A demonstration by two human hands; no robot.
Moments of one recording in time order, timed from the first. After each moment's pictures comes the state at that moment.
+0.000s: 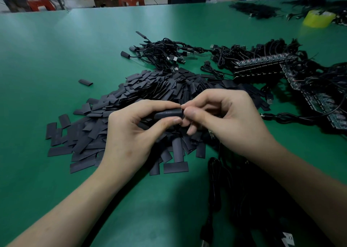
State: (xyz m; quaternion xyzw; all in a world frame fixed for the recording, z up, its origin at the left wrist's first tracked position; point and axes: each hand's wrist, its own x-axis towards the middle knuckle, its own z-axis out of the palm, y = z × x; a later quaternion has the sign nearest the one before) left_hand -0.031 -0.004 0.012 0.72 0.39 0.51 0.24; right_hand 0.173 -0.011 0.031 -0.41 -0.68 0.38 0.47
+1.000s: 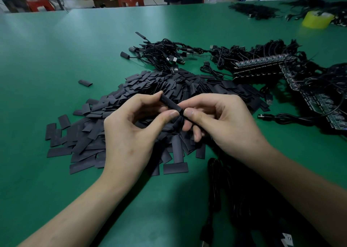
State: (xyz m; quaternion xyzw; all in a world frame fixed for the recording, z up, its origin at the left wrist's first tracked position) left_hand -0.022 -0.007 0.009 0.62 0.45 0.57 0.30; right_hand 0.166 -0.006 0.017 -0.42 -0.65 0.42 0.48
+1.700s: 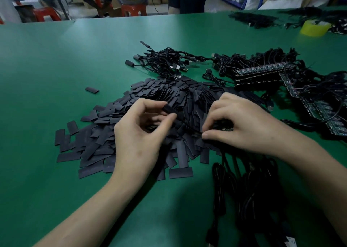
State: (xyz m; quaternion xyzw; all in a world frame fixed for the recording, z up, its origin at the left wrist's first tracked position) left_hand -0.023 -0.004 0.007 0.59 0.47 0.57 0.32; right_hand 0.207 0.003 0.049 -0.49 -0.85 0.10 0.15
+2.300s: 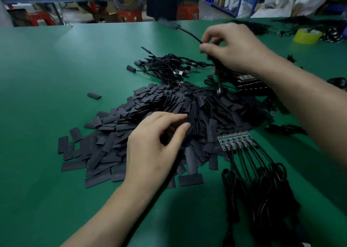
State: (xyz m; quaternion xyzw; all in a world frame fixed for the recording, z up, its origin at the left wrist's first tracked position) left_hand -0.028 -0.004 0.006 0.72 0.47 0.49 0.16; right_hand 0.185 0.111 0.124 -0.58 -0.76 0.07 0.29
